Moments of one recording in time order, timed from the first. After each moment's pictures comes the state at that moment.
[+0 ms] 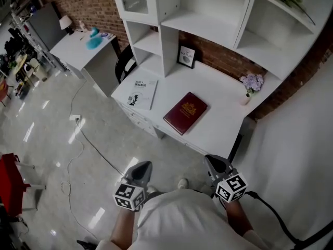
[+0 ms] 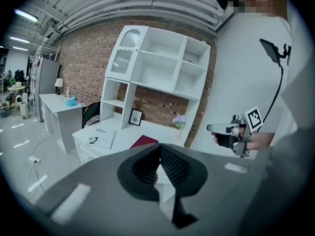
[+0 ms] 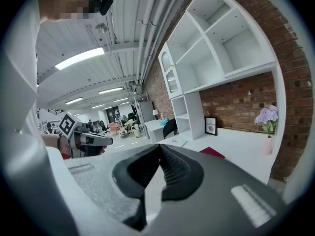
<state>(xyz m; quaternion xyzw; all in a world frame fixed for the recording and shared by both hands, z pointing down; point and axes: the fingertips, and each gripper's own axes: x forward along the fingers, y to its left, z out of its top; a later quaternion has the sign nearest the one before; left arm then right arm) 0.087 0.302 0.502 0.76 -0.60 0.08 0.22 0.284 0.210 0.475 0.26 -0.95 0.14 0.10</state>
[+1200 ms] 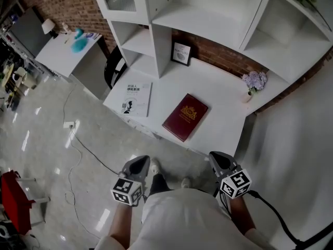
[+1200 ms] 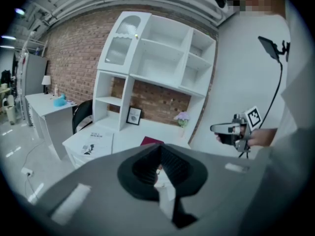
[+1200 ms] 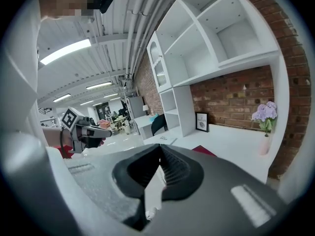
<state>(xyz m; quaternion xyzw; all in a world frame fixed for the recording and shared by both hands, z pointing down) 0.023 0.198 0.527 0.79 -0.55 0.11 0.23 0.255 0.128 0.509 0.31 -0.93 0.16 0.14</state>
